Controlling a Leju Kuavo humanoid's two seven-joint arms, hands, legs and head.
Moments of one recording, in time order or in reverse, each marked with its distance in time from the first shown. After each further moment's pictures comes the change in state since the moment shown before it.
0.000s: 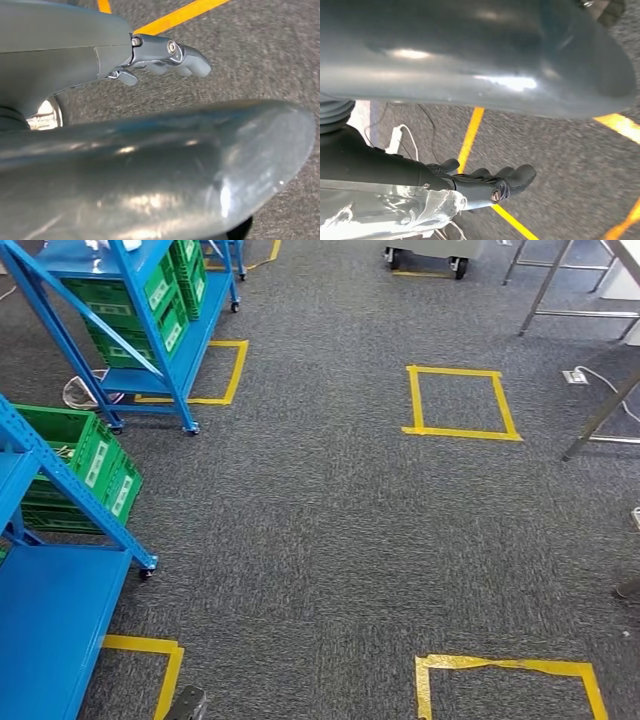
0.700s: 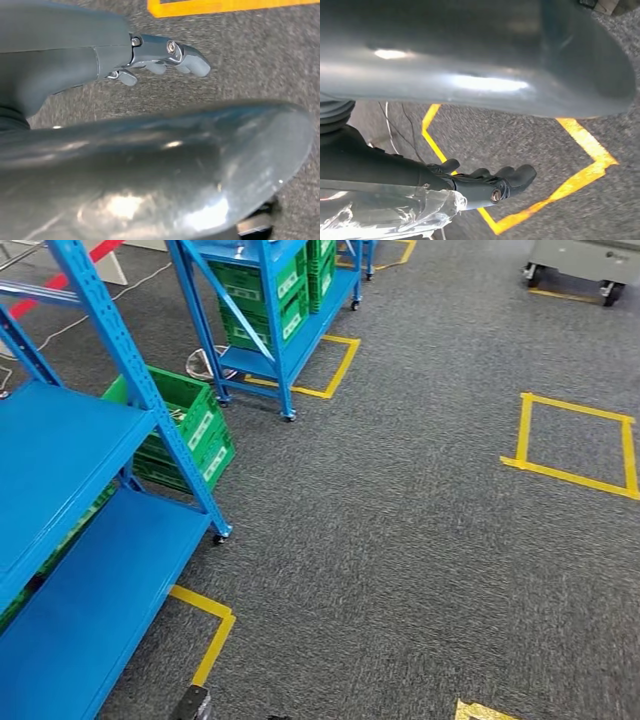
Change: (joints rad) left arm -0.004 -0.014 0.019 0.000 0.013 -0.020 0.012; right arm 0.008 0.001 -0.001 0.000 0.004 -0.016 -0.001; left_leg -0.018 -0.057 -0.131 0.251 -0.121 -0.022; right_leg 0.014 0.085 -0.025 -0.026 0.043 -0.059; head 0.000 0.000
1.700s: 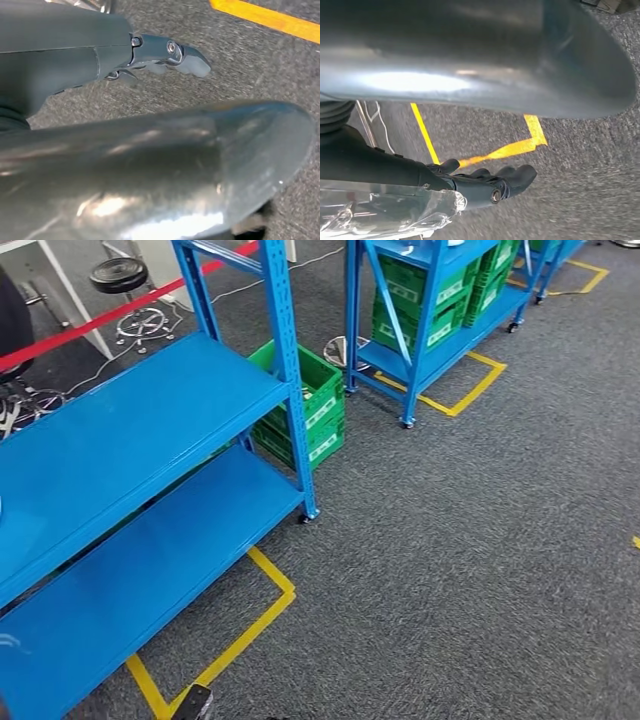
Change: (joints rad) left arm -0.002 0.000 -0.002 0.000 -0.022 0.046 -0.017; right arm 0.005 0.001 -0.001 0.001 0.020 -0.003 0.016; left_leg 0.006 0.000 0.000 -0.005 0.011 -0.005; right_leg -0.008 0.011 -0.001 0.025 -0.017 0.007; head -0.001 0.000
